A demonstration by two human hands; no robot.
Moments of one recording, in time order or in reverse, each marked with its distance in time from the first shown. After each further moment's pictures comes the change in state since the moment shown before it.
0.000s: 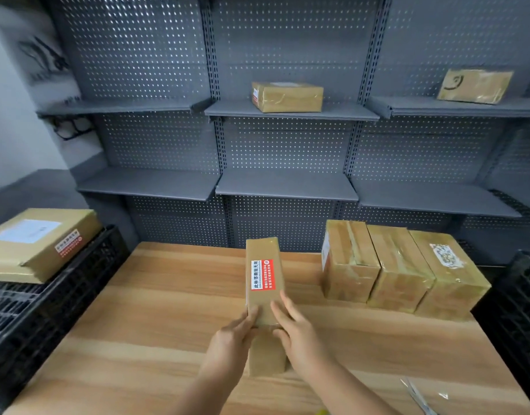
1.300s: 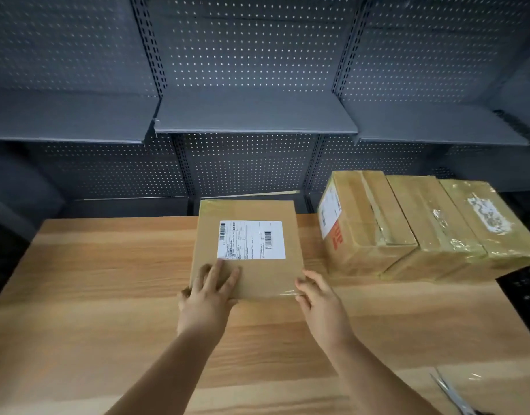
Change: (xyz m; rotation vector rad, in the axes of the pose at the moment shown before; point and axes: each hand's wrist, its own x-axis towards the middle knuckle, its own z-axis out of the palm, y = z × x) left_hand 0.175 -0.117 0.065 0.589 -0.403 -0.072; right_hand 0.114 0.137 0.064 -0.110 0.279 0.284
